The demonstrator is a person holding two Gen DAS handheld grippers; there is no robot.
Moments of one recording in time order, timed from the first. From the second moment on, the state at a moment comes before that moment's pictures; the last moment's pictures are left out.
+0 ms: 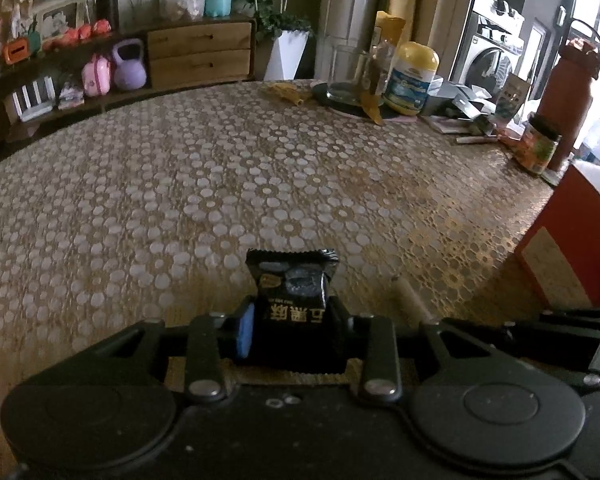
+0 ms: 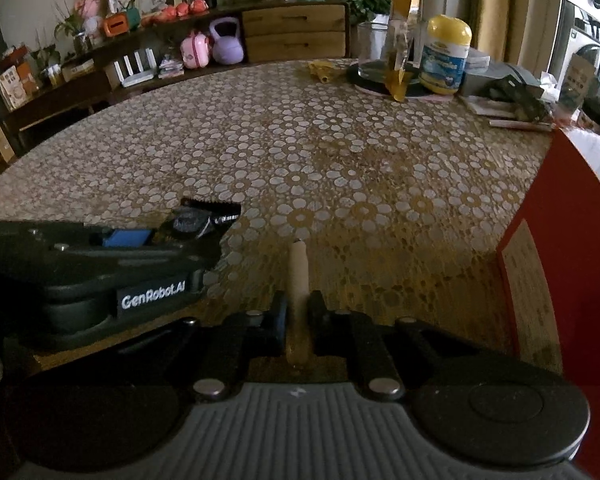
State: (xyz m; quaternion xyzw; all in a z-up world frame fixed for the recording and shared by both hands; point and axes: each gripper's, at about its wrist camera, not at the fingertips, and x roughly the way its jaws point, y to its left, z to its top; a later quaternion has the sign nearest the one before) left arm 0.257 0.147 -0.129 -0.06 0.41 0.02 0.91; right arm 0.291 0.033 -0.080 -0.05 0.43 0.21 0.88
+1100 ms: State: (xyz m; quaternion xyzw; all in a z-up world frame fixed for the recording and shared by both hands) left arm 0.137 0.068 -0.025 -0.05 0.37 -0.01 0.93; right arm 0.177 -0.081 0.028 0.03 0.37 0.24 0.90
